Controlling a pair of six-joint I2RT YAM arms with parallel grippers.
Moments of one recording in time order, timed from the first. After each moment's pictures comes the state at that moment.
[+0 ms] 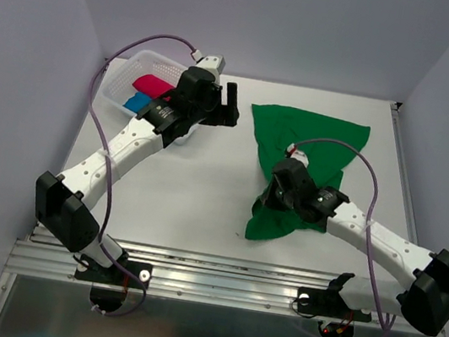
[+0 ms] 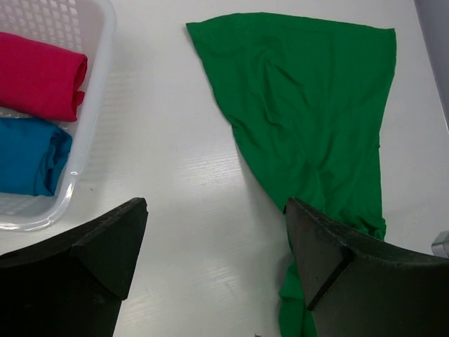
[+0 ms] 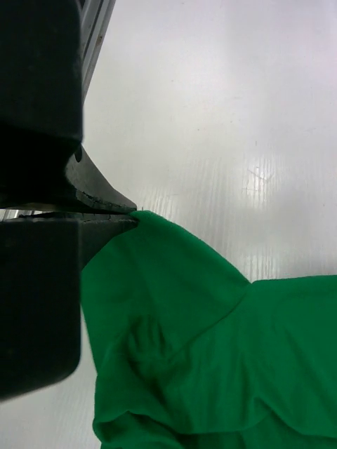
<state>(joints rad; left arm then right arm) -0.57 1.47 1.48 -0.48 -0.10 -0.44 0.79 1.25 0.91 -0.50 0.23 0.78</state>
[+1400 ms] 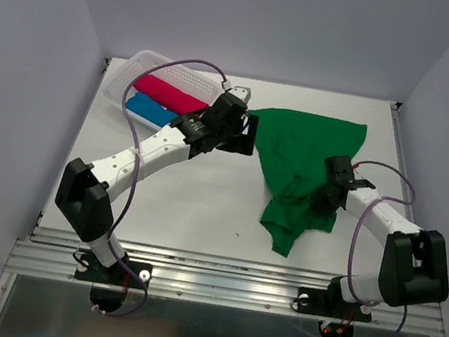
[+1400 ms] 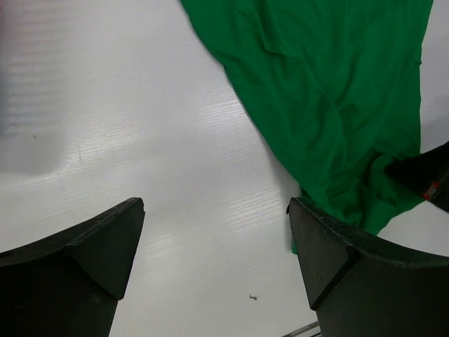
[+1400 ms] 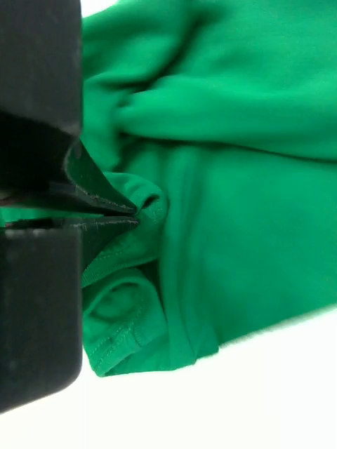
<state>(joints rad) -0.72 1.59 1.45 -0.58 -0.17 -0.49 0.25 1.38 0.77 -0.55 0.19 0.88</state>
